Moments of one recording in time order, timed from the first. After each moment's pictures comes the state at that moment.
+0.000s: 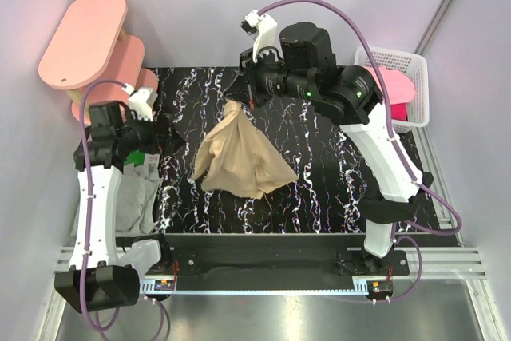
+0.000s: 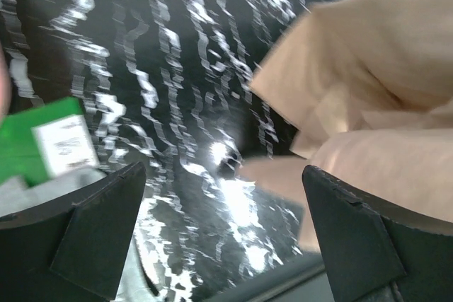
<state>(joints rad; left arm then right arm) 0.16 1.03 1.17 -0.85 0.55 0.11 0.91 1.87 2.67 -1.07 -0.18 0.27</state>
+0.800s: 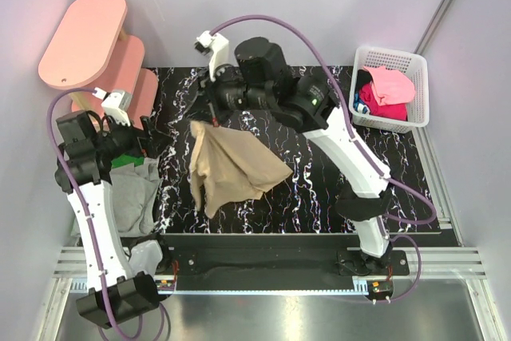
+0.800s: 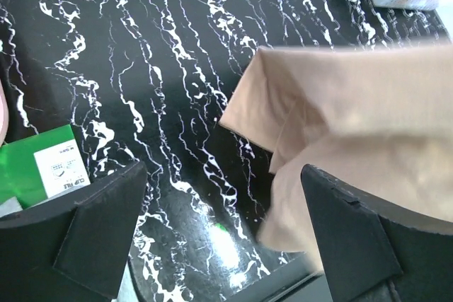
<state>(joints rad) 0.37 0.92 1.16 -0.86 0.83 0.15 1.01 2.03 2.78 -1.01 -0.27 0.29</state>
